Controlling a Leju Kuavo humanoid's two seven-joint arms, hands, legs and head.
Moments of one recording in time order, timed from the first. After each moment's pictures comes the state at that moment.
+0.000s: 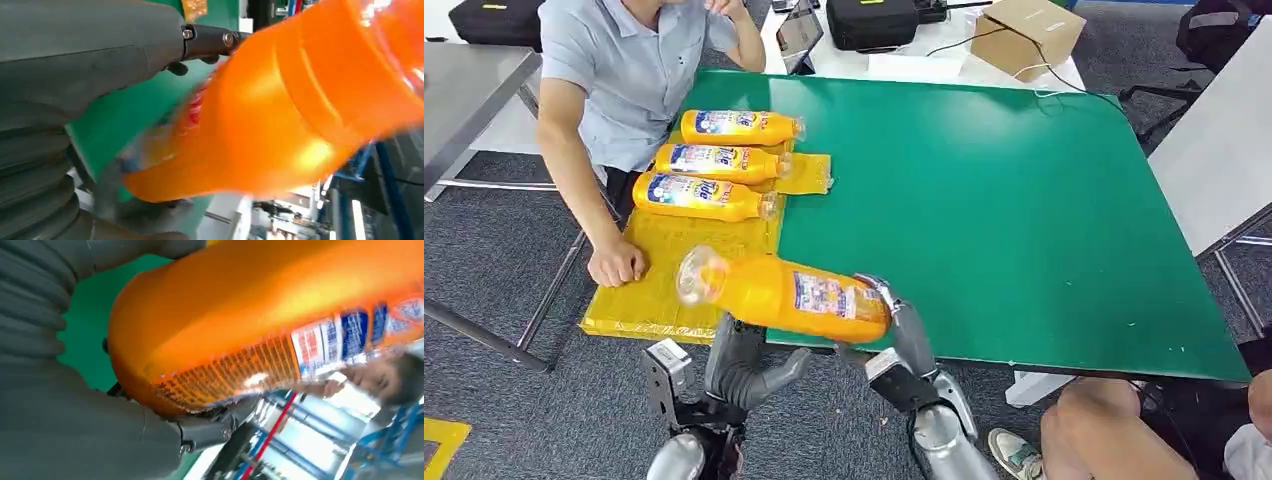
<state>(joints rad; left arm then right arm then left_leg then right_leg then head) 0.04 -0.21 -0.41 -1.54 0.09 -0.02 -0.41 -0.16 0.24 0.36 -1.09 0.41 -0.19 -0.64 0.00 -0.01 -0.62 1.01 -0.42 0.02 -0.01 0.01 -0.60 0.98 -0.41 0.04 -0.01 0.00</state>
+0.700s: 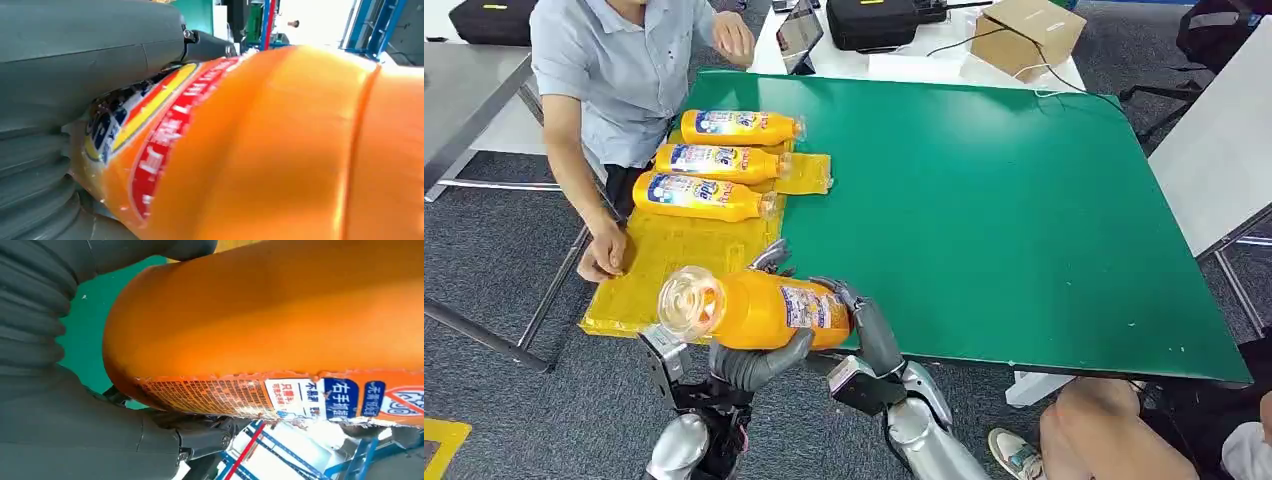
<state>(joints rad) -0.03 -0.21 -0.45 -1.54 0.13 -0.04 -0.42 -0.23 0.25 0.49 -0.99 0.39 -0.18 -0.67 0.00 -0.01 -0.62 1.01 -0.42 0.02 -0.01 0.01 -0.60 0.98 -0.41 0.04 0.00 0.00</state>
